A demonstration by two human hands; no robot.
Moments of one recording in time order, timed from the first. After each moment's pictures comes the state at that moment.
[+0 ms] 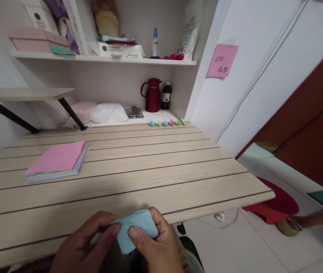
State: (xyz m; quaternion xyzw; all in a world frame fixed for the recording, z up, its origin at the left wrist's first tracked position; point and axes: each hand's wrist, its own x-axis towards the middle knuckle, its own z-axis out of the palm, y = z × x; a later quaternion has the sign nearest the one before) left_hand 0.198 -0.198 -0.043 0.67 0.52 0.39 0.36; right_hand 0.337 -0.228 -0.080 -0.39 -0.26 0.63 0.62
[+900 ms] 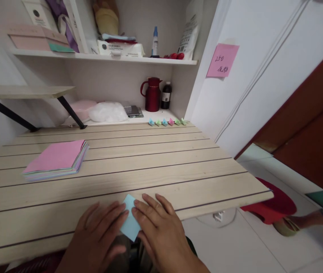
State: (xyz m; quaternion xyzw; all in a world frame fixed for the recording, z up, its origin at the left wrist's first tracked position) left_hand 0.178 -0.176 -0.095 0.88 0.30 0.34 -0.16; right_hand 0.392 -0.213 -0.093 -0.47 -0.83 -0.03 0.29
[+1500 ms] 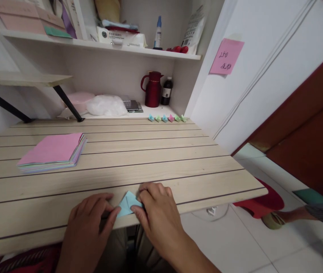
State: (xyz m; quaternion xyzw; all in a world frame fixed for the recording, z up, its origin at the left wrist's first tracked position) left_hand 0.190 -0.176 -0.093 0.80 0.49 0.33 -0.06; right_hand 0.380 -0.199 -0.071 -0.59 -0.76 0.09 0.27
